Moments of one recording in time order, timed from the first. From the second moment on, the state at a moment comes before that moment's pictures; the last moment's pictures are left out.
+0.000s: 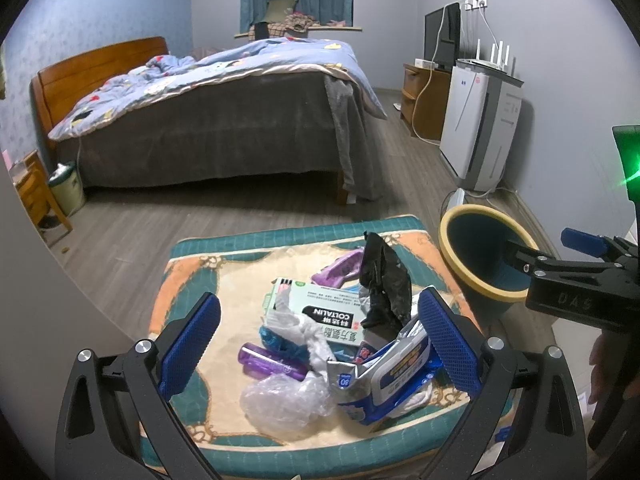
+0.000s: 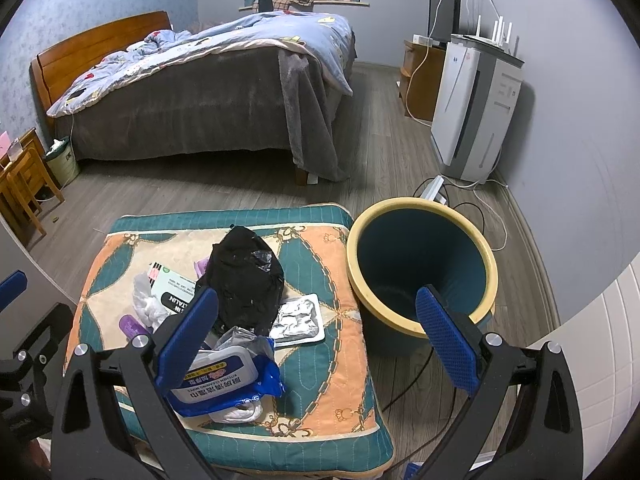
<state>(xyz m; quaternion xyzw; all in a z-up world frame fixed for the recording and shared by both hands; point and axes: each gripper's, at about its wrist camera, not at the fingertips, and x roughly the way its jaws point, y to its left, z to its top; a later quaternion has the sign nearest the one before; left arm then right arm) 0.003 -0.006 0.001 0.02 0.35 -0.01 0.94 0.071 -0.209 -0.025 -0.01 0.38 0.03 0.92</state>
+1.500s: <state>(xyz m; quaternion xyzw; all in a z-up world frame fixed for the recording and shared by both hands) 0.006 0.000 -0.002 0.02 0.35 -0.01 0.94 0.075 -0.212 -0.029 -0.02 0.39 0.02 0.92</state>
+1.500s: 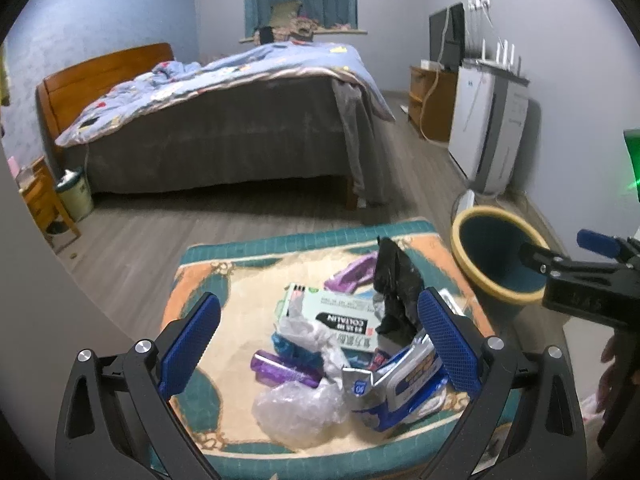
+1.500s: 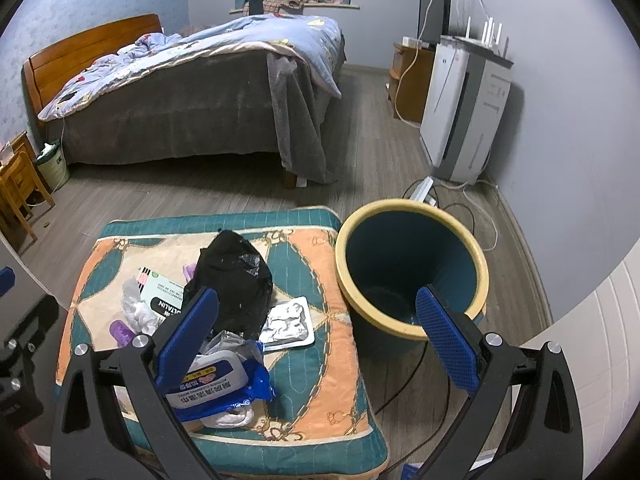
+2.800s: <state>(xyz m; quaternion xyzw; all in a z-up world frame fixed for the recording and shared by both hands) 0.051 0.019 -0.017 0.04 0.36 0.00 0.93 0.134 -0.186 -0.067 0.05 0.48 0.15 0.86</state>
